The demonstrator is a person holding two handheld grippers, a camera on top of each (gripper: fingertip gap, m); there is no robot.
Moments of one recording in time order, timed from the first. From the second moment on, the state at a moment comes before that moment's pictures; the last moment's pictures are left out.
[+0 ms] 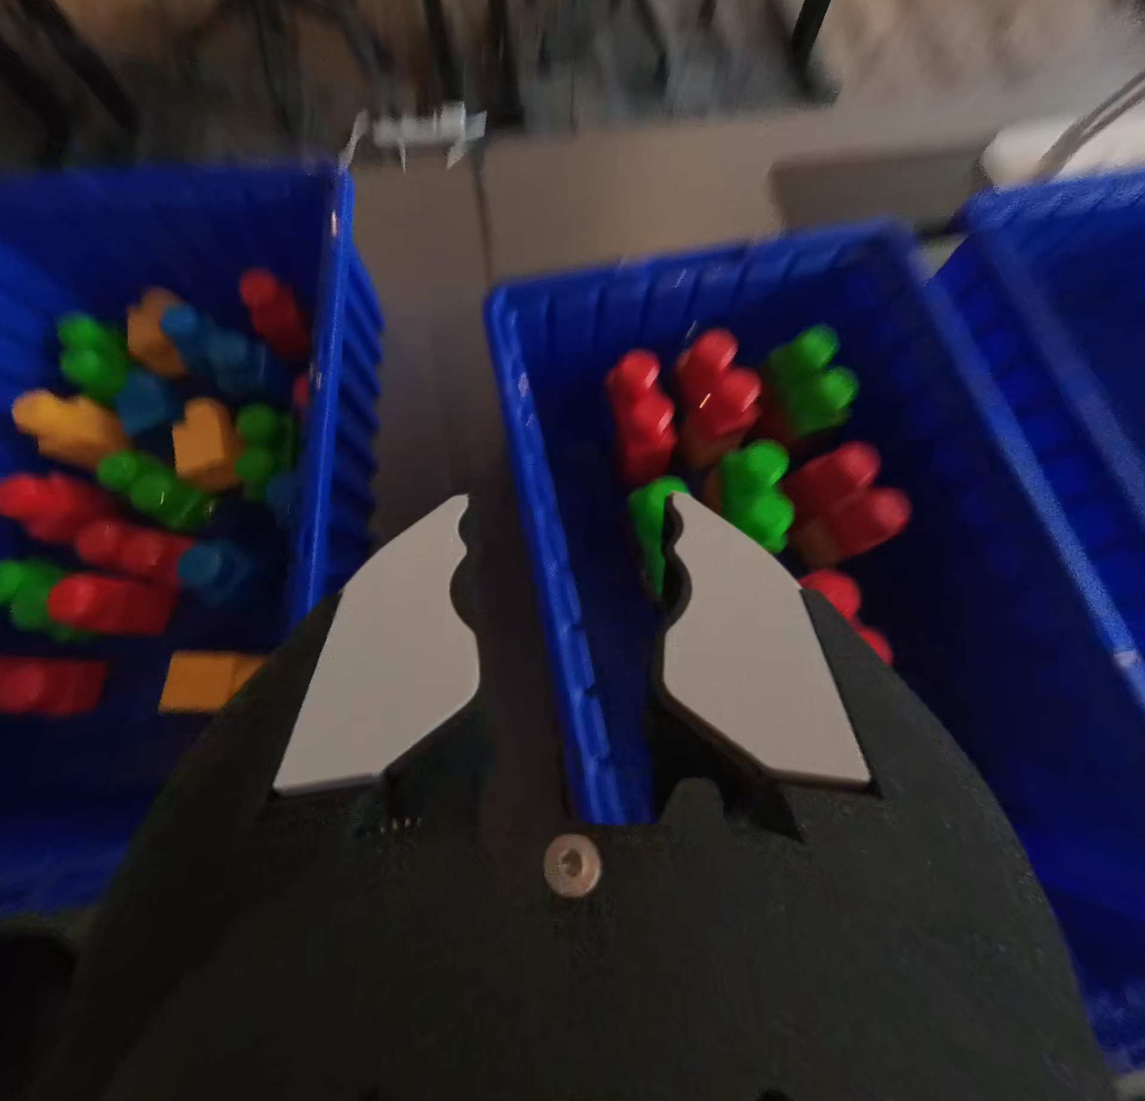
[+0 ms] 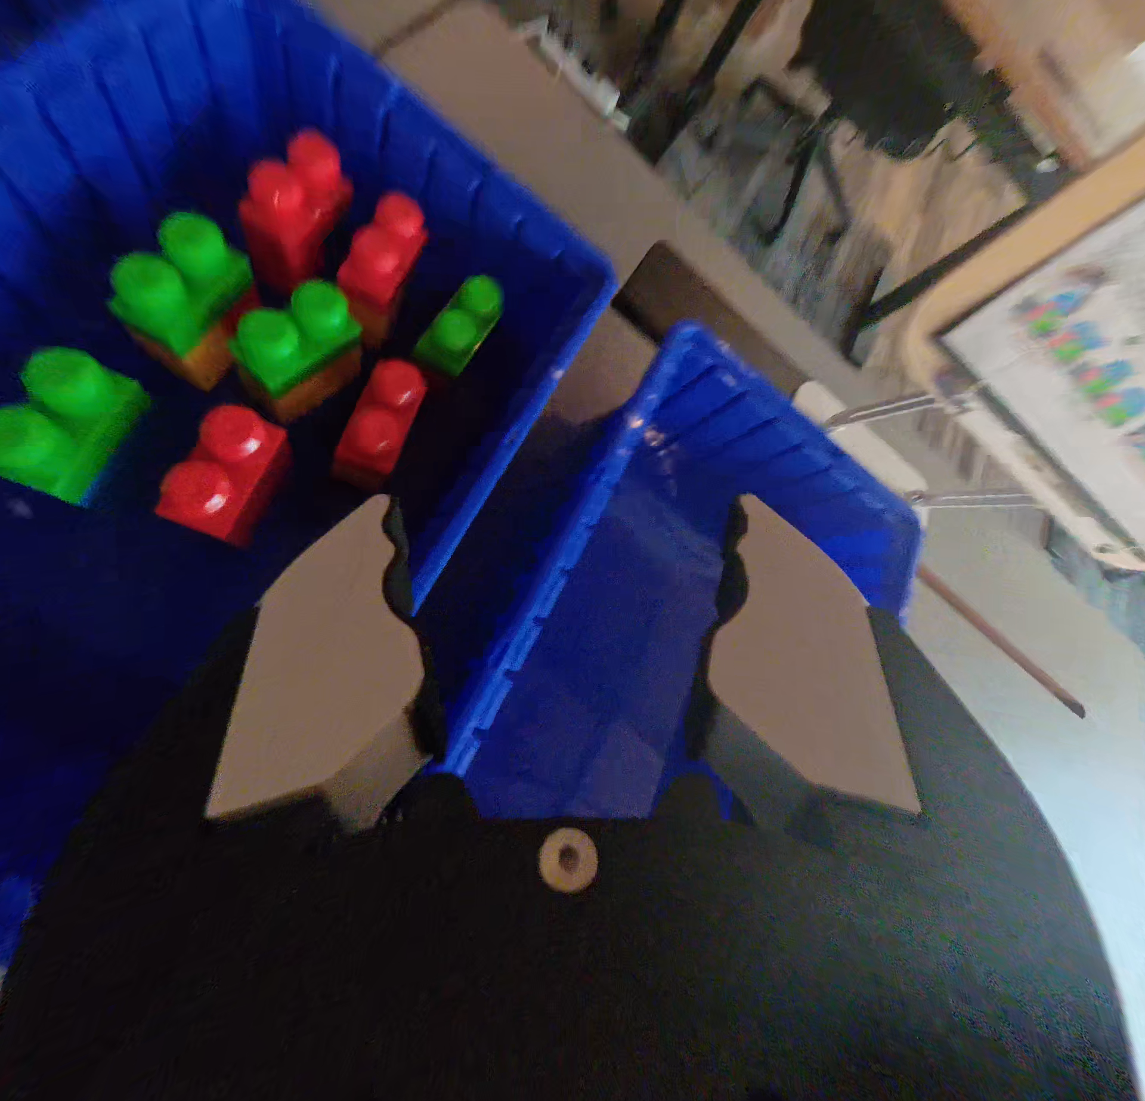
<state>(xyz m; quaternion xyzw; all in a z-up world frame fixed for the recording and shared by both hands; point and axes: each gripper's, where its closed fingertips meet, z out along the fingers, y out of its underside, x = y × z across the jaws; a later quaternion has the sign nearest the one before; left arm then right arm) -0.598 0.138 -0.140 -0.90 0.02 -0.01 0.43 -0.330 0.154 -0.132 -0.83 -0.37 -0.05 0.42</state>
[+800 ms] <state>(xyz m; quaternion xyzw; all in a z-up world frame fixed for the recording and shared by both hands) -0.283 0.192 -0.243 -0.96 0.10 -0.08 0.24 -0.031 0.206 -0.262 -0.94 -0.16 0.18 0.23</state>
